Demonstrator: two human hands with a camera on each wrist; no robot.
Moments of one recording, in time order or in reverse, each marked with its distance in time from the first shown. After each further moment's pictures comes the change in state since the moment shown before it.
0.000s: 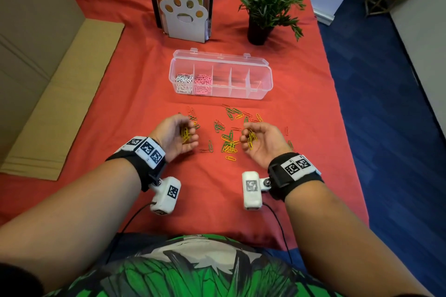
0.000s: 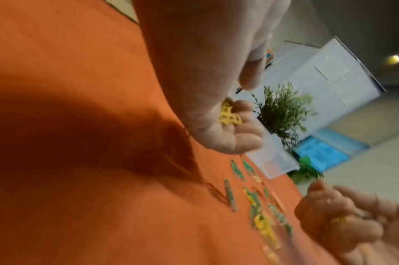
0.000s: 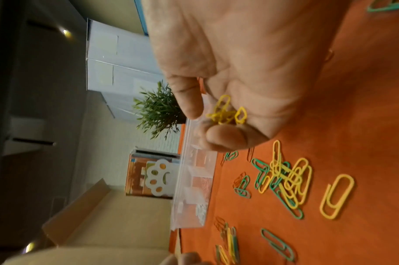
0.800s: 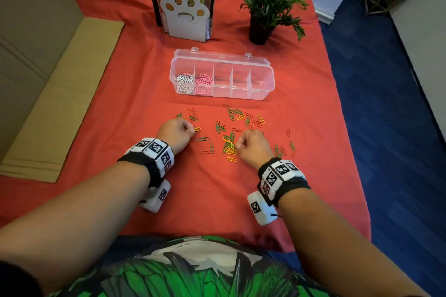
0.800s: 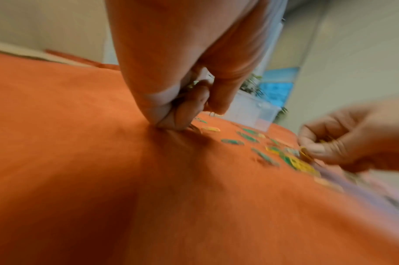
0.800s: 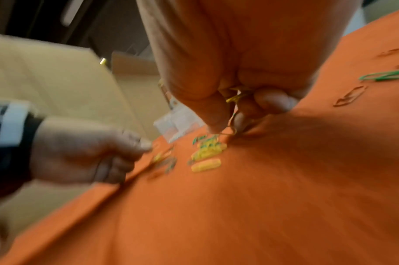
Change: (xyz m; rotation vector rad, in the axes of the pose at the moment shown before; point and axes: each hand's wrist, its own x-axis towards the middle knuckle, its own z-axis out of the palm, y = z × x) left_hand 0.017 -0.007 -0.009 1.099 0.313 0.457; right_hand 0.017 0.027 -0.003 -1.443 0.216 -0.444
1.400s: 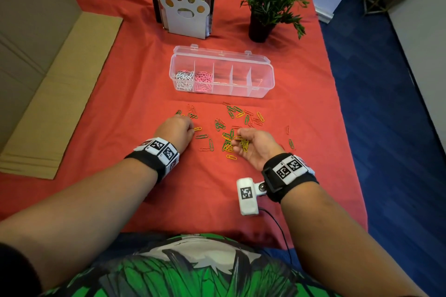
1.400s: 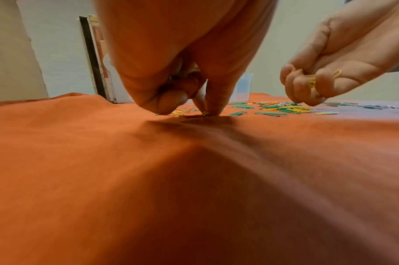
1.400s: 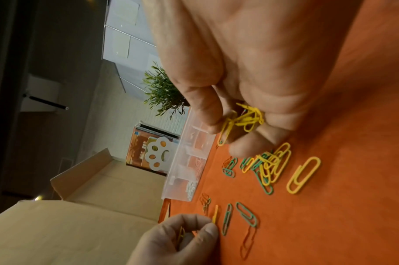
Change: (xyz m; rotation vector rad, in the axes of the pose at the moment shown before) left_hand -0.001 -0.001 0.003 0.379 0.024 0.180; right_hand -0.007 -0.020 -0.013 1.210 -0.169 0.466
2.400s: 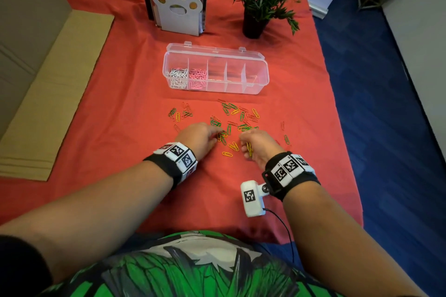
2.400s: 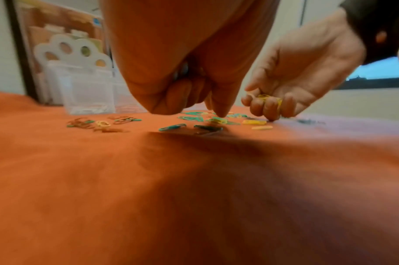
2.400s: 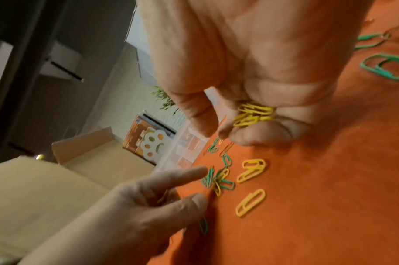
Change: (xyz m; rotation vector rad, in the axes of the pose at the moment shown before) left_hand -0.007 0.040 0.024 0.002 -0.129 0.246; right_hand 0.000 0.004 -0.013 -0.408 0.080 -0.062
